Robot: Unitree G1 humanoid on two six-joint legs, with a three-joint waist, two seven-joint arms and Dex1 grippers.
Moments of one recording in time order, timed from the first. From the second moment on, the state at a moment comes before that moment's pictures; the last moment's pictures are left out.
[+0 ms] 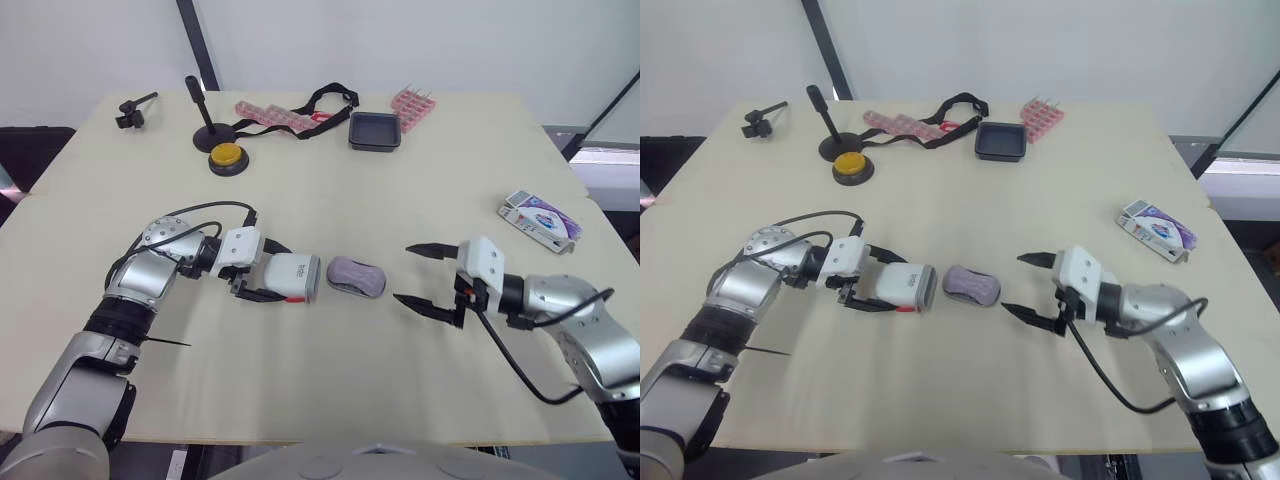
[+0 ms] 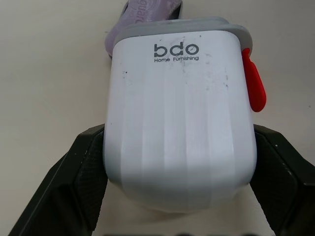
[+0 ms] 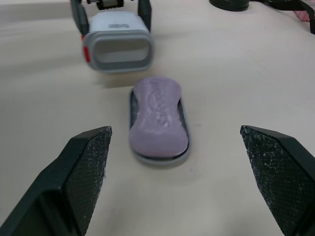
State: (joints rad) left arm -0.48 0.63 -0.25 0.32 -0.17 -0.18 -1.46; right arm -0.10 -0.70 0.10 -0.37 0.38 0.33 0.94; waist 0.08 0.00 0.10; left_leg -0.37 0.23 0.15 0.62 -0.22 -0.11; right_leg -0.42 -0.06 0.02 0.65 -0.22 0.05
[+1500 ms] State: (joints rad) left arm -0.42 0.64 -0.25 0.23 -0.18 -0.12 -1.40; right arm -0.55 -0.55 0.54 -0.31 0.22 0.92 0.80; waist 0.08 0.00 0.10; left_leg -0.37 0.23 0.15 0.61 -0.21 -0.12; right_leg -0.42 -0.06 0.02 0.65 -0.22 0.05
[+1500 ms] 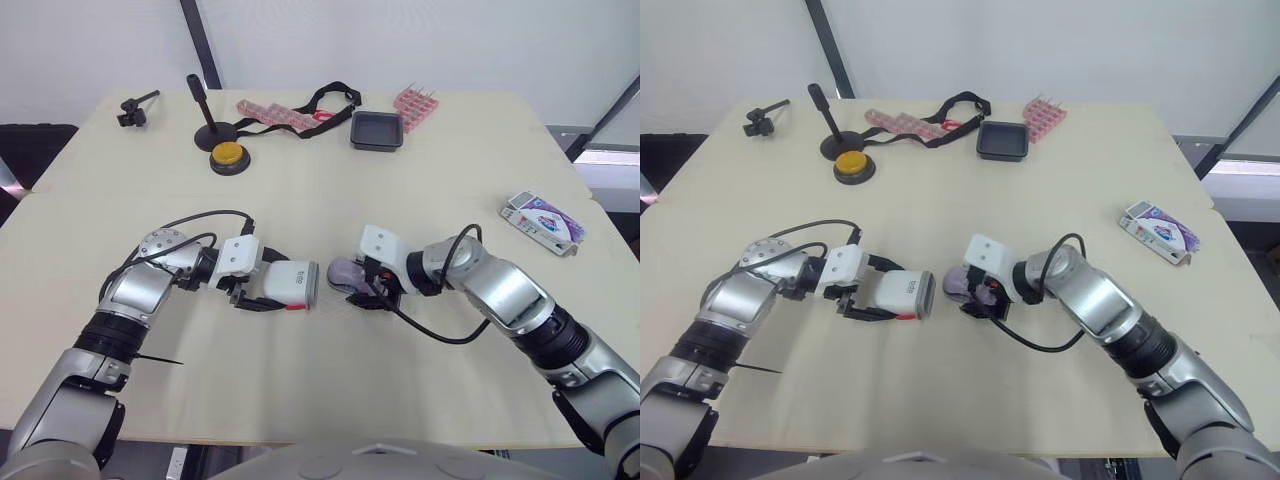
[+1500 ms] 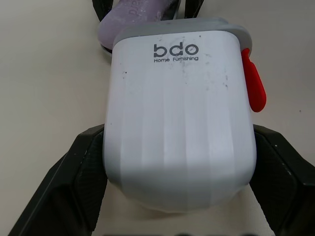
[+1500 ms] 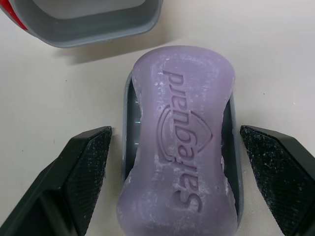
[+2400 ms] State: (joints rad) left arm -0.45 0.61 -0.26 0.28 -0.16 -0.12 -1.38; right arm -0.57 -0.76 0.52 -0.37 0.22 0.83 1.01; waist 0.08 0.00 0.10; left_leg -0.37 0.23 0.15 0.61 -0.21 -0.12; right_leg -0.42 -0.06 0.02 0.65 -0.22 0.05
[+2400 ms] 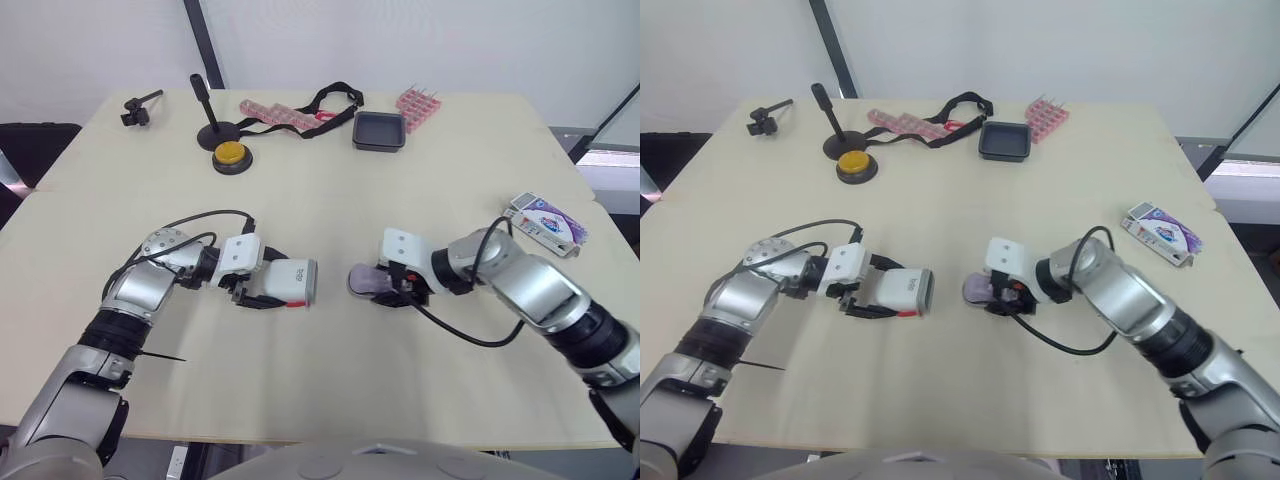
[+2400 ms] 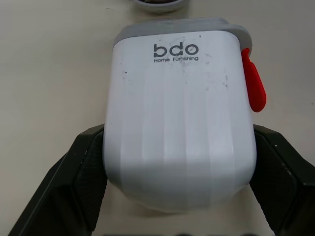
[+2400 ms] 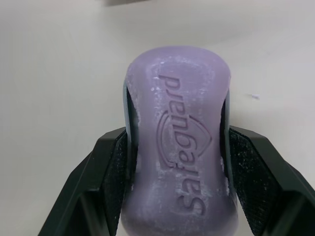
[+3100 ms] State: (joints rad) left arm -0.49 0.51 -0.28 0.29 -0.15 -0.11 -1.36; right arm -0.67 -0.73 0.57 -0.40 0.20 0.92 1.04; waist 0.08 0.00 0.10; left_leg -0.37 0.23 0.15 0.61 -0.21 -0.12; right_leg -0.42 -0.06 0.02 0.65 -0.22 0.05
